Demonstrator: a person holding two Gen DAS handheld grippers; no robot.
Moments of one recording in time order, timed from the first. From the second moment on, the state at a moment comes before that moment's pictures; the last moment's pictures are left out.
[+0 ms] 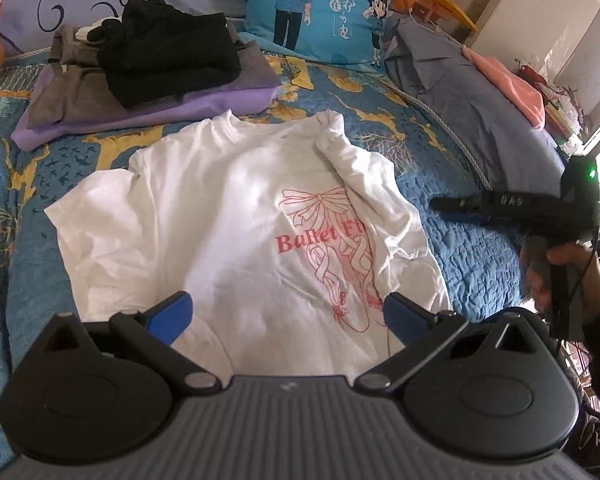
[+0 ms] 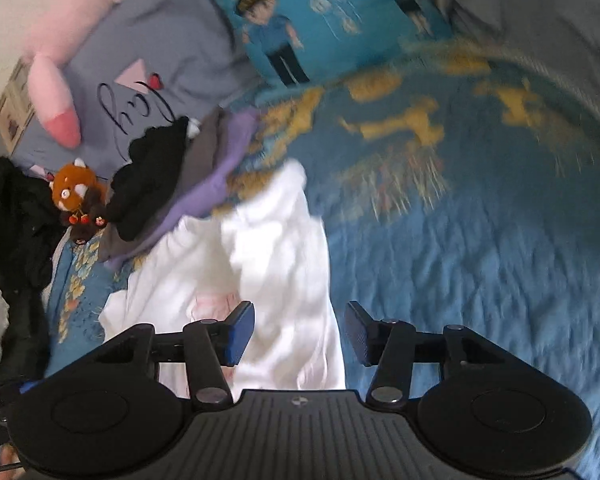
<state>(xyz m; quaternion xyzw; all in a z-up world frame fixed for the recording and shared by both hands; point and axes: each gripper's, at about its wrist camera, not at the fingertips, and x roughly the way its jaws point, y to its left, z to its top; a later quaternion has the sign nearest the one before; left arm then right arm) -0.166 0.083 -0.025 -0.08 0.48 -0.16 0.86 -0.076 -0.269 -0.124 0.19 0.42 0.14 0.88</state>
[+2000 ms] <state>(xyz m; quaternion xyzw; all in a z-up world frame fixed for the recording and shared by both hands) -0.146 0.238 -0.173 -0.58 0.37 0.00 0.73 -0.111 -0.161 -0.093 0.09 0.34 0.24 0.90</state>
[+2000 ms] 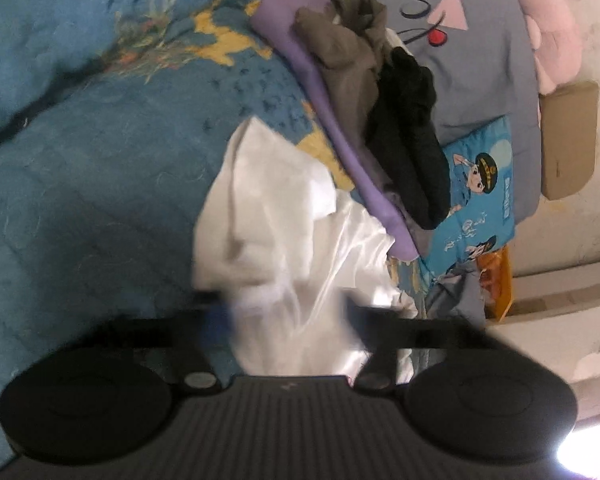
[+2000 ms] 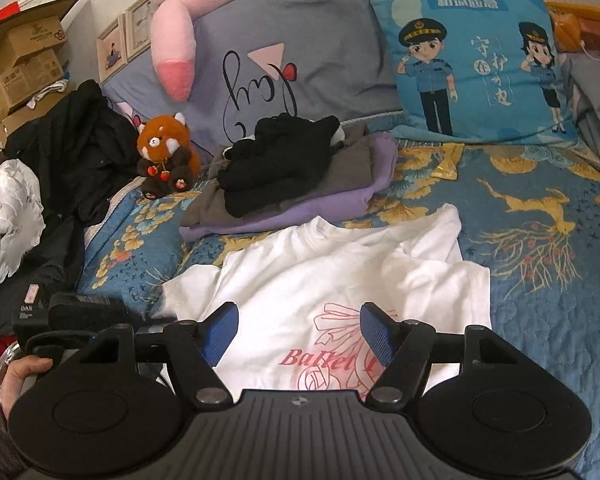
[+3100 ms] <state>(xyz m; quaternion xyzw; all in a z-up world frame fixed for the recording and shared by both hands) -0.100 -0.170 -0.141 0.41 0.43 0.00 0.80 -0.096 -0.268 -0.094 0.18 0.34 0.16 0.91</state>
